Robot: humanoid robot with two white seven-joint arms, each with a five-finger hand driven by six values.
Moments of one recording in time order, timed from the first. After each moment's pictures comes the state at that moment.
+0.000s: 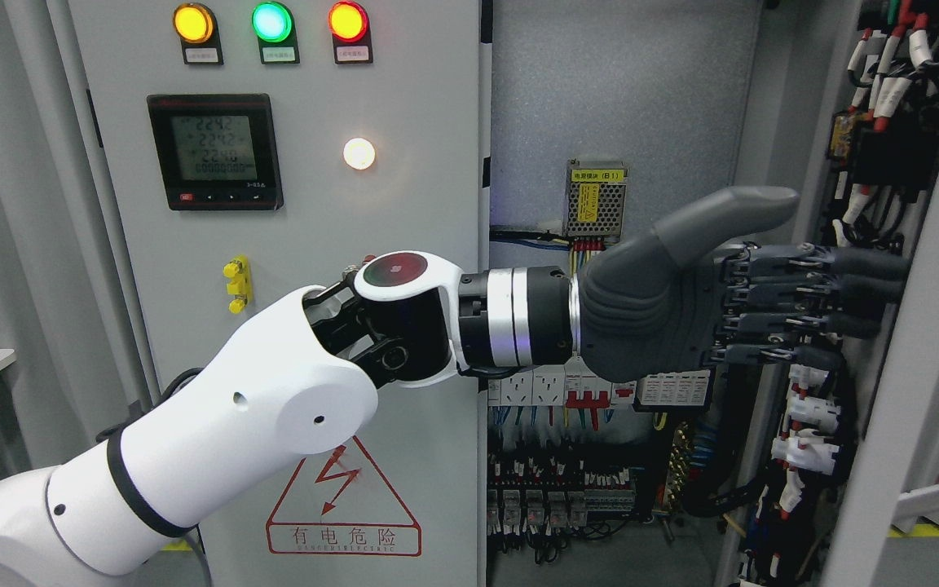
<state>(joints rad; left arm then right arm) -1.55 0.20 -1.03 -1.41 1.37 0.25 -0.58 -0.05 0.00 0.18 0.09 -0.04 -0.18 0.17</state>
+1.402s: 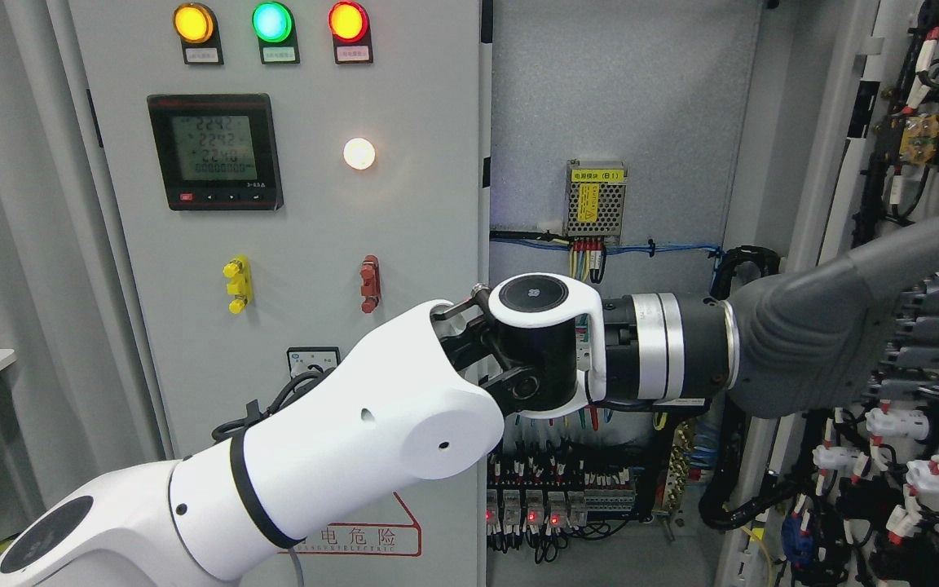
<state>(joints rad) -1.57 0.02 -1.06 -1.34 1.35 0.25 -0.46 -0.05 0.00 0.18 0.09 -0.04 -0.18 0.17</state>
